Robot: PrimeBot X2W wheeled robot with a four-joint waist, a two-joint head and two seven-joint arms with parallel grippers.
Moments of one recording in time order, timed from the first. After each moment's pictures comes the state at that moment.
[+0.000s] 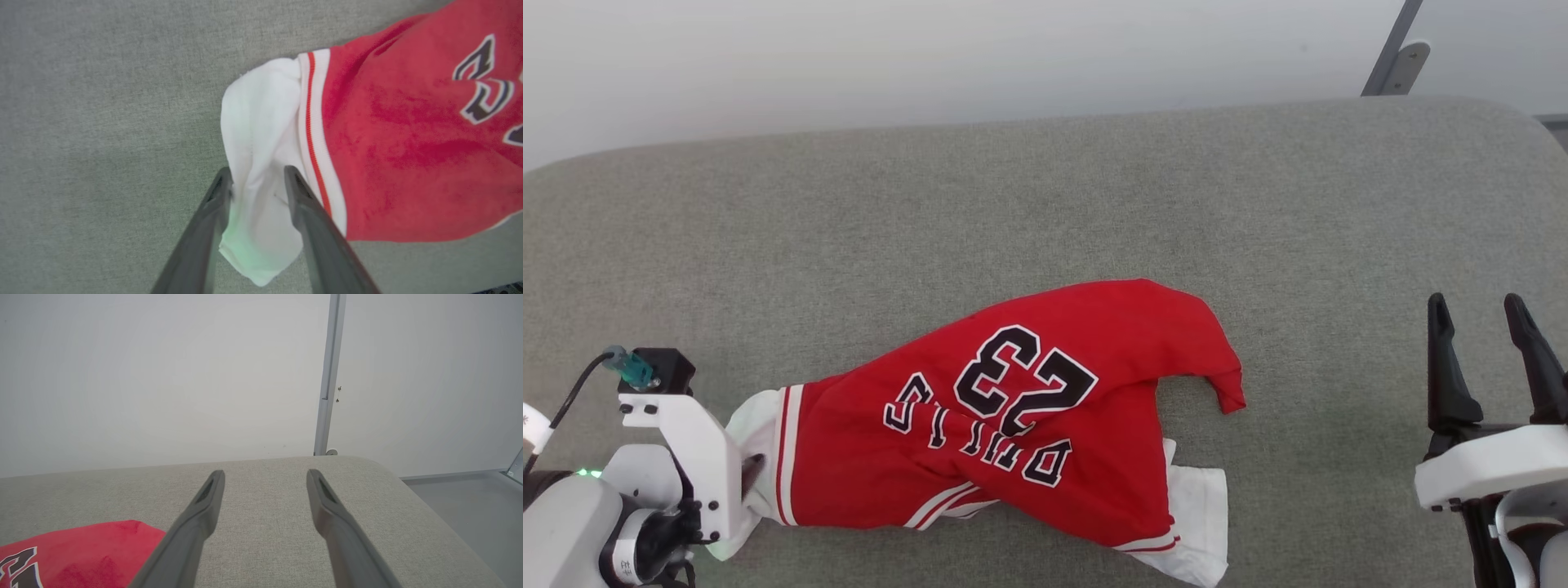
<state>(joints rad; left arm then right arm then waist) -0.34 0.72 -0.53 0.32 -0.87 0.12 0.62 -0.05 -0.05 -0.20 -0.13 0.15 0.13 0.03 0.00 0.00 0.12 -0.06</state>
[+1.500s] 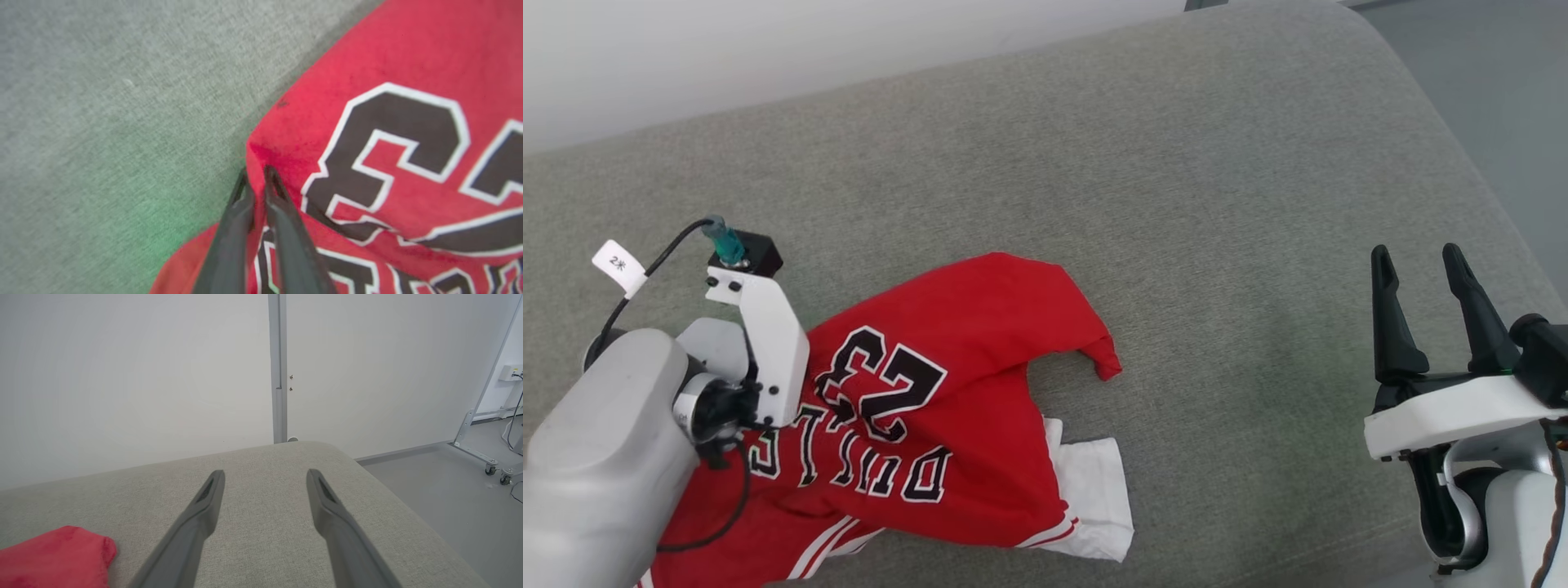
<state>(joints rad) -0.74 0.55 -0.69 0.66 -0.82 -0.07 0.77 -0.18 -0.05 -0.11 0.01 0.21 0.13 -0.05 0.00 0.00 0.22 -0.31</state>
